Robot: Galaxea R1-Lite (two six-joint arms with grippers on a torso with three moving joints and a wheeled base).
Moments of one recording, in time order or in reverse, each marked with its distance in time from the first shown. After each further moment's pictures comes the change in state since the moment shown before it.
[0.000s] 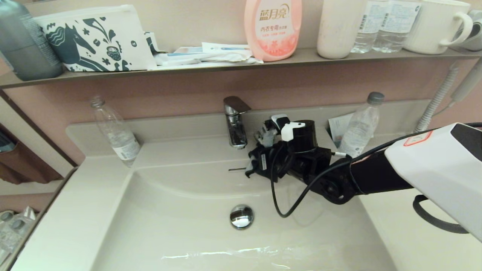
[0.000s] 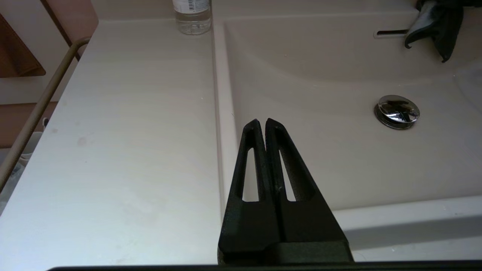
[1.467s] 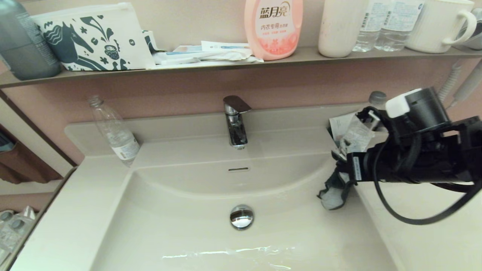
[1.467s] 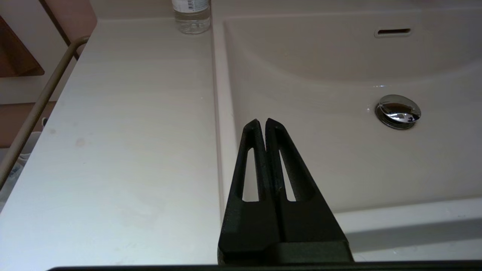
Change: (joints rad) left arm 0.000 0.000 0.000 0.000 0.001 0.000; right arm -0.182 -0.626 0.269 0.758 0.048 0.227
